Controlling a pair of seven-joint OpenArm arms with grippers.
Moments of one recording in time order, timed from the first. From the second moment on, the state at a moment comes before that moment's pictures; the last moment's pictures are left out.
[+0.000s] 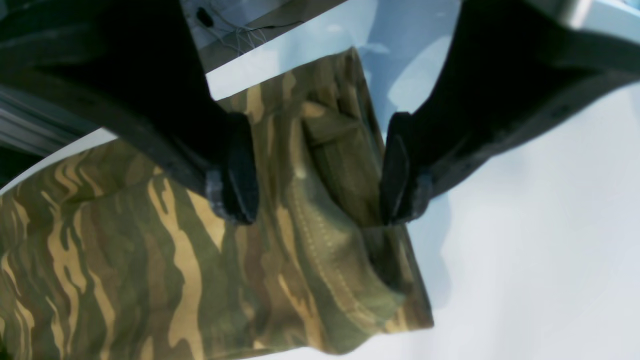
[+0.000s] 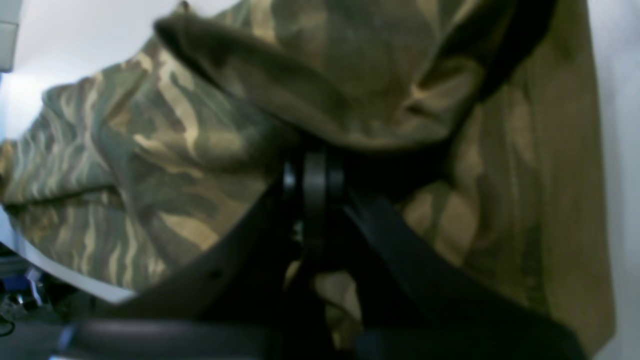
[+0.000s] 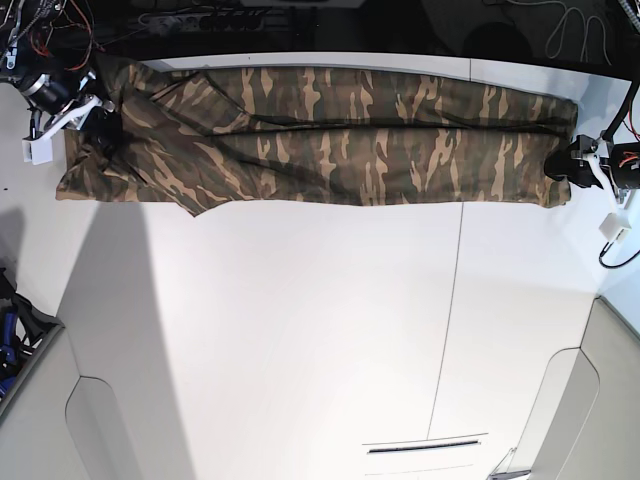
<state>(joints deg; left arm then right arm) 6.8 -45.7 -13.9 70.2 -61.8 -36.0 66.0 -19.7 12.4 32.7 85.5 48.3 33.7 -56.5</state>
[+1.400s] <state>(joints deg) 10.6 -40.8 -14.4 65.7 -69.5 -36.5 66.7 -15.7 12.5 32.6 84.5 47.4 33.4 -57.2</state>
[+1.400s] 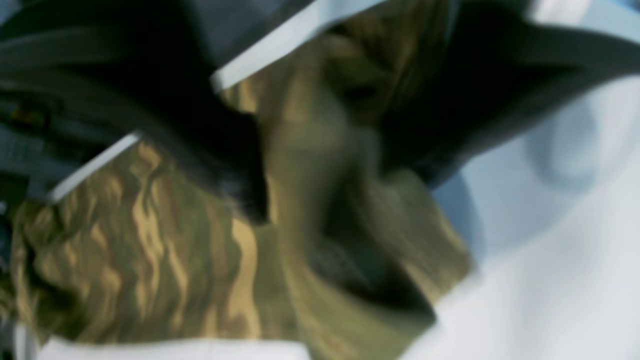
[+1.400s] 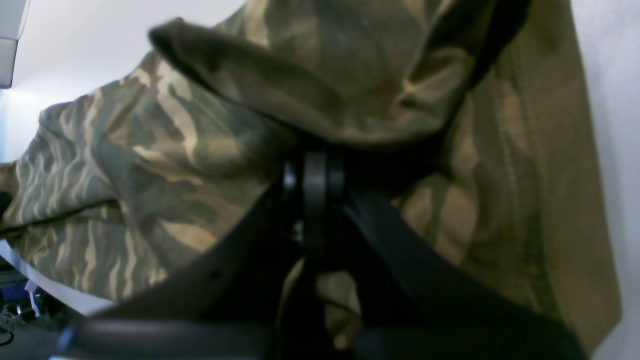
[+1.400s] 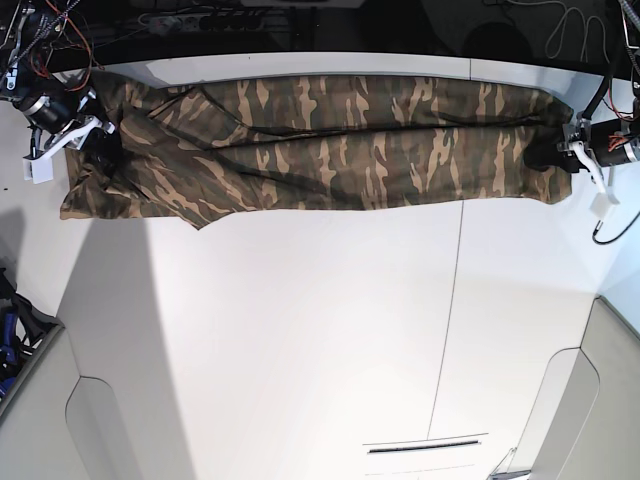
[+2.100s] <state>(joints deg) -1.1 -41.8 -13.9 65.3 -60.6 -36.1 62.4 -15.9 12.4 37.2 94.0 58.3 33.5 -67.9</state>
